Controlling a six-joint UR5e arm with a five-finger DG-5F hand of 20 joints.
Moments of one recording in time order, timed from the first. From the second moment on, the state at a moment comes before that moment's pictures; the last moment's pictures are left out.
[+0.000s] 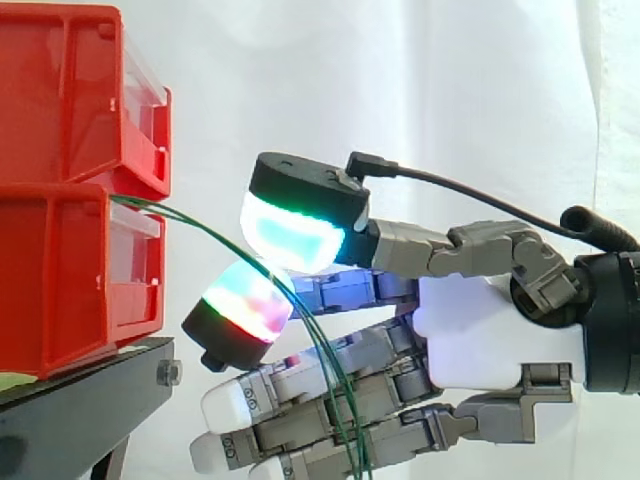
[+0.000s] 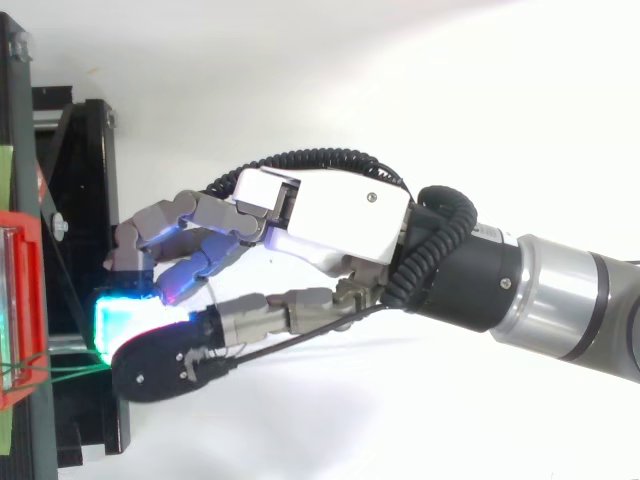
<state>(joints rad) 0.24 -2.40 -1.07 -2.83 -1.06 -0.01</state>
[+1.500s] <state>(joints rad) 0.24 -2.40 -1.06 -2.84 -1.06 -0.01</state>
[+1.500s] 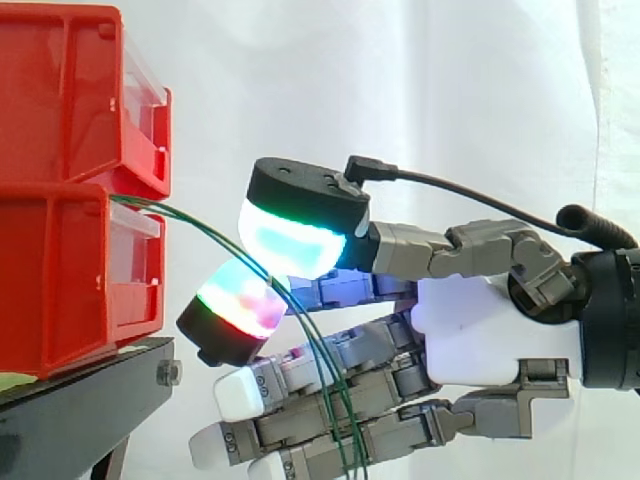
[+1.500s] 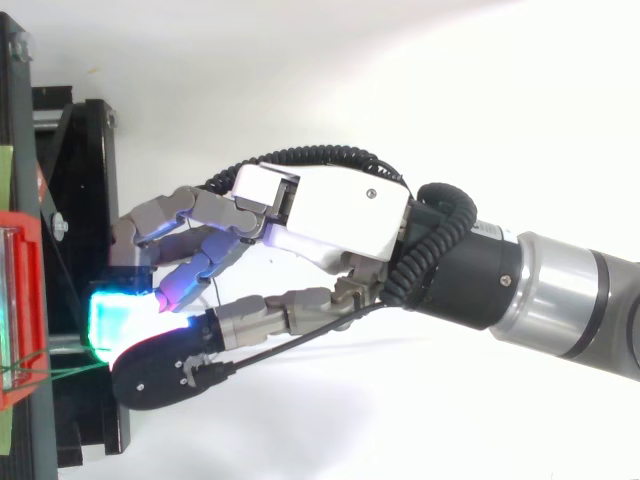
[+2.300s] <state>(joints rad) 0.24 -2.40 -1.04 -2.89 -1.06 0.01</state>
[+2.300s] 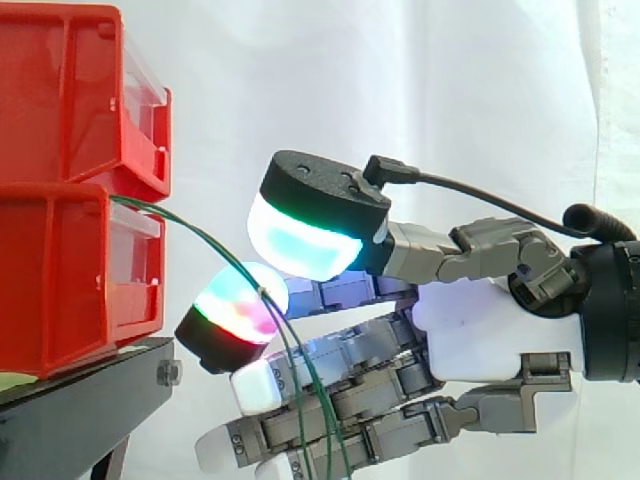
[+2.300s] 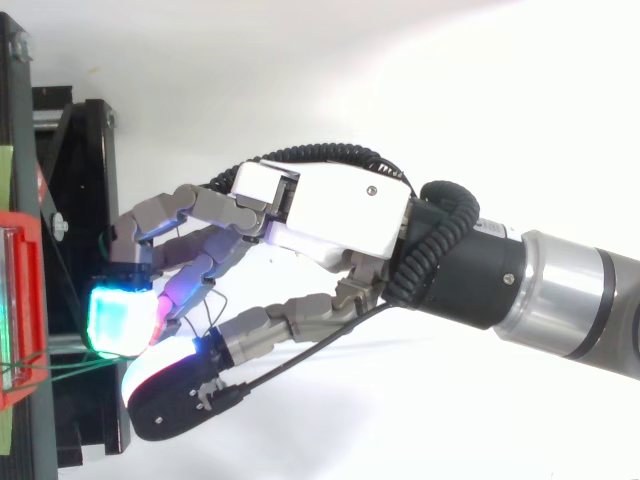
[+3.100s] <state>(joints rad) 0.24 -2.41 -1.04 -2.89 -1.06 0.01</state>
